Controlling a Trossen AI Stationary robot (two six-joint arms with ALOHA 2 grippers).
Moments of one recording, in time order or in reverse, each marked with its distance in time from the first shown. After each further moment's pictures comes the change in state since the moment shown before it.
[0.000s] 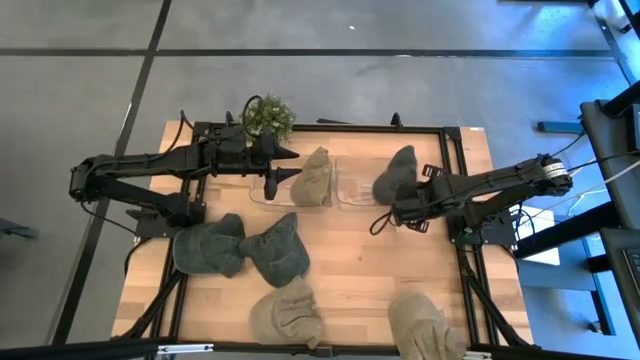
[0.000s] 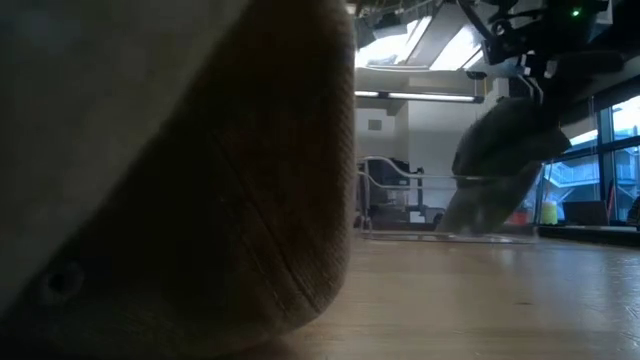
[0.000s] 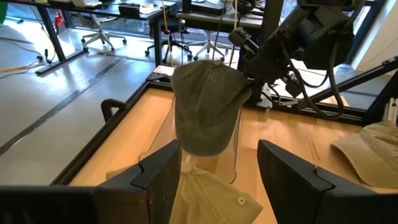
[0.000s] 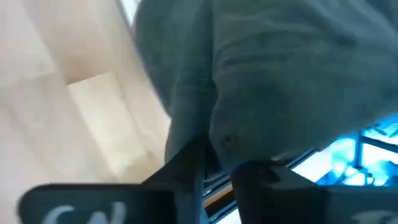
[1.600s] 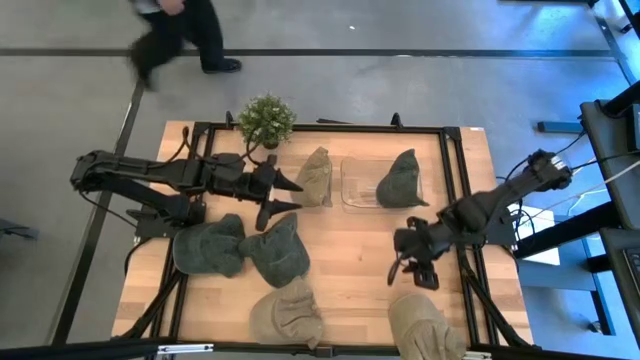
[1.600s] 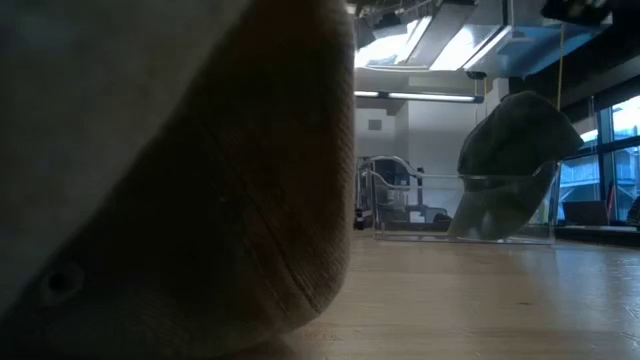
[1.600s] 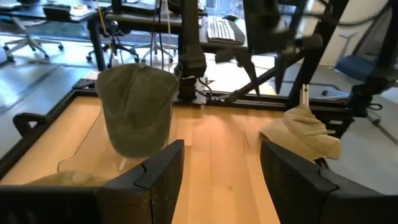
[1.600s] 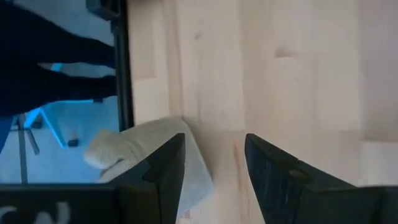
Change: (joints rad) left arm -0.255 0.006 0.000 0.029 -0.010 -0.039; right arm 0.336 -0.036 0.125 0.449 -0.525 0.165
